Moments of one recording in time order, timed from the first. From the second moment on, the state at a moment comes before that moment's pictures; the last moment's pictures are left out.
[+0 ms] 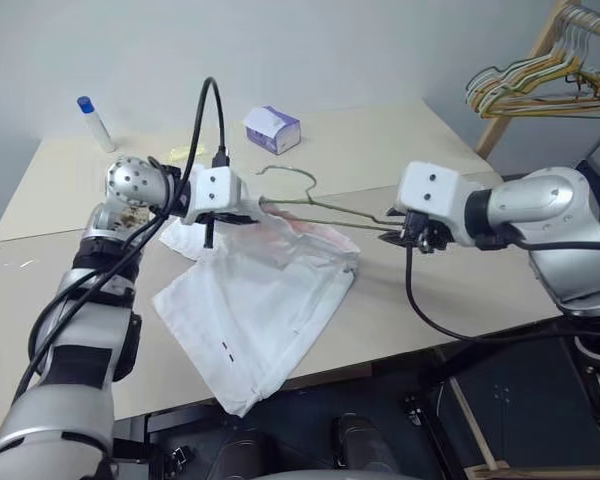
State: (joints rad) left arm -1.02 0.61 -0.19 0.85 0.01 -0.42 -1.37; right arm -0.78 -0.93 0.27 -0.37 0.08 0.84 1.05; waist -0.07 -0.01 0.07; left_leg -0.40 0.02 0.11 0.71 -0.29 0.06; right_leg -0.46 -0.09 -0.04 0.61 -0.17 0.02
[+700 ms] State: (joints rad) left arm -0.88 0.68 -0.09 0.55 -0.09 -0.08 -1.33; right arm -0.43 -0.38 0.00 -0.11 0.19 0.72 0.63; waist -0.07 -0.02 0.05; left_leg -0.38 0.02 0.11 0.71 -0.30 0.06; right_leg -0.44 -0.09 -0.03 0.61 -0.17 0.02
